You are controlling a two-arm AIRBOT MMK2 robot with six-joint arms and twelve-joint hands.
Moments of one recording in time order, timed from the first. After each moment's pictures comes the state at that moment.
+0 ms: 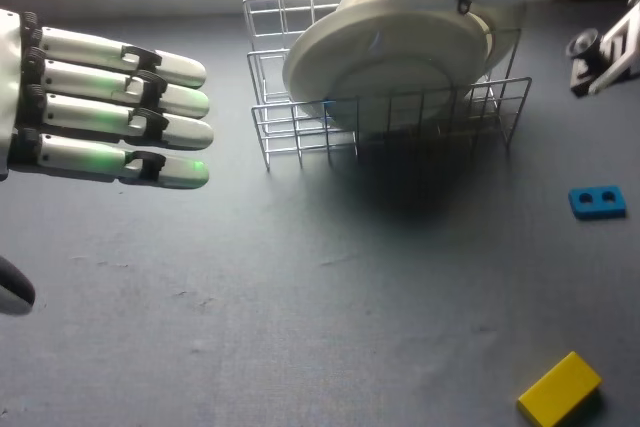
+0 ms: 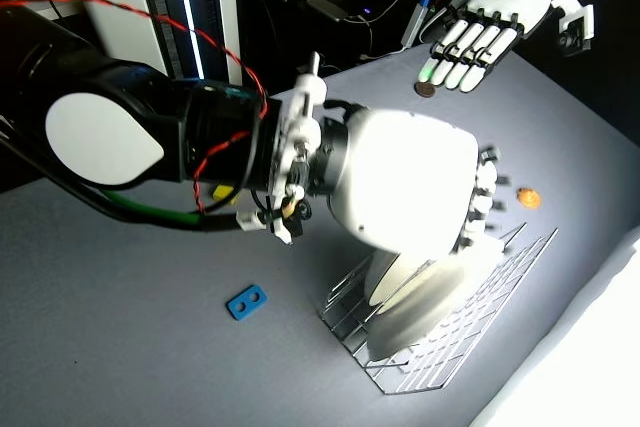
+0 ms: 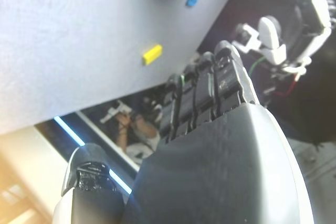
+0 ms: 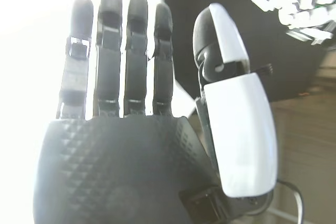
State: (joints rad) left arm 0.48 -0.76 1.36 1.50 -1.28 0.11; right arm -0.16 -1.07 1.21 -0.50 0.46 -0.07
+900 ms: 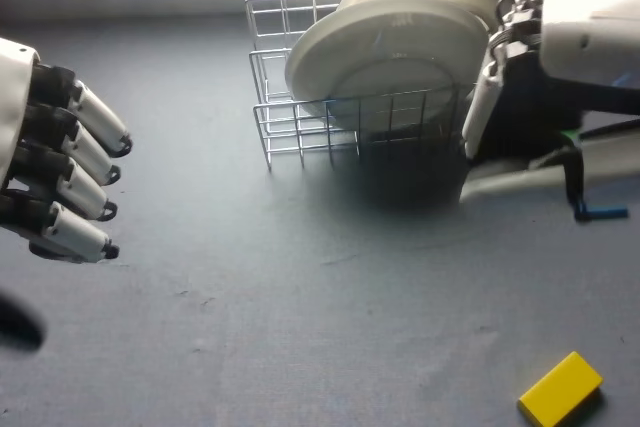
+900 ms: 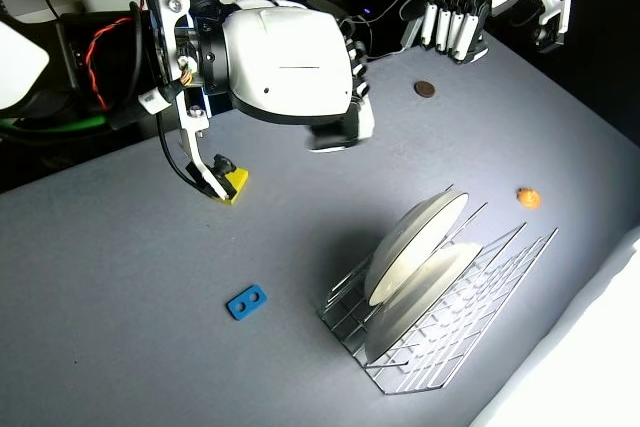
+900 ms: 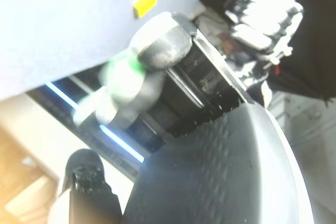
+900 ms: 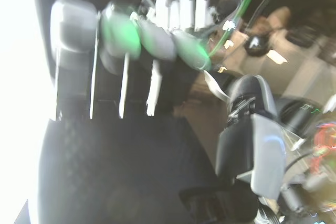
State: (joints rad) left arm 0.49 -0.75 1.32 1.48 -1.40 0.15; right arm -0.28 -0.80 0.95 -0.84 0.72 -0.11
